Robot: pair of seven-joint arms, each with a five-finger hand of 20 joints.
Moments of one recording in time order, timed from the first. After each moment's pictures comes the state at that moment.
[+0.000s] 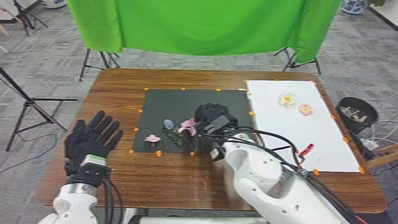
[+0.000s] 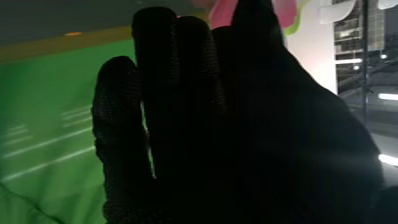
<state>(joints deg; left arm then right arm) 123.2 -57.4 -86.8 -121.0 11.2 15.4 24.7 -76.8 -61.6 44.2 -106.3 -138.2 -1.3 23.7</state>
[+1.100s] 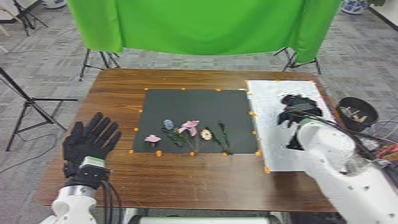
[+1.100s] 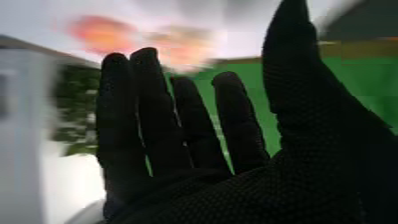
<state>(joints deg) 124.1 -57.5 -87.2 -121.1 11.2 15.2 25.5 -83.8 -49.0 69.6 -103.8 -129.2 -14.5 37.4</state>
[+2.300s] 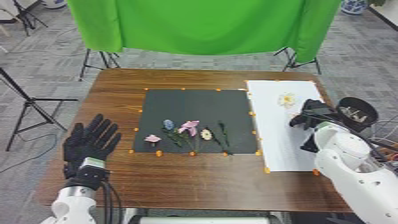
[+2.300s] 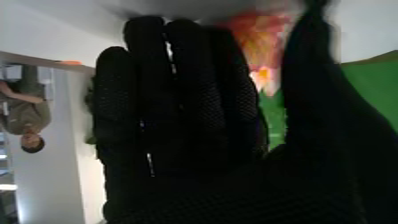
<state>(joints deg) 124.4 -58.4 -87.6 -121.1 11.5 15.4 24.3 -84.8 -46.8 71.5 -96.3 -126.7 -8.2 32.3</state>
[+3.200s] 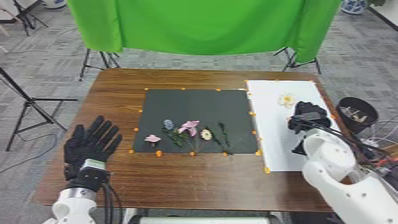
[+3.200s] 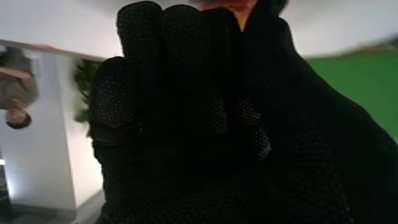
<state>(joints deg) 124.9 -58.5 -87.6 -121.0 11.5 15.2 24.1 -88.0 -46.1 66.5 -100.7 -133.3 2.0 36.3</state>
